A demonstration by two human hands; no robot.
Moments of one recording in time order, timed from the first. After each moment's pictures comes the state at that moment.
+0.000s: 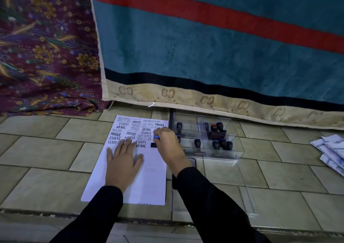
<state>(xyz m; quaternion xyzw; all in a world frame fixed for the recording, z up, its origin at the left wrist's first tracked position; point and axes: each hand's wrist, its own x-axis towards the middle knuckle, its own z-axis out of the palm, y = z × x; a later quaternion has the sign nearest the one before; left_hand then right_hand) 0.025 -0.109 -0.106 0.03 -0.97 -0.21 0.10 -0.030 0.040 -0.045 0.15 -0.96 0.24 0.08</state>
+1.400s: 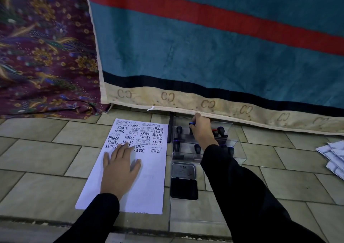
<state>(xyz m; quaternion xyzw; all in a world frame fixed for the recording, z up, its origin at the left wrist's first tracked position) 0.025 -0.109 -0.108 0.03 -0.97 -0.20 0.11 -0.112 0.143 -0.024 -0.05 -0.97 0.23 0.05</state>
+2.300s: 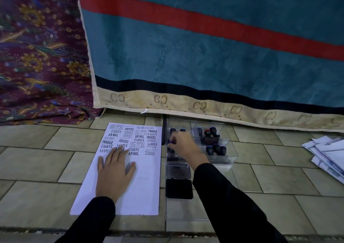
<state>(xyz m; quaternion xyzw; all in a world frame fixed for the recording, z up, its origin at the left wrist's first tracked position) 0.024 -0.111 -0.110 0.03 -0.97 -0.19 0.12 -0.055 0.110 -0.021 0.07 -0.98 0.20 -0.03</state>
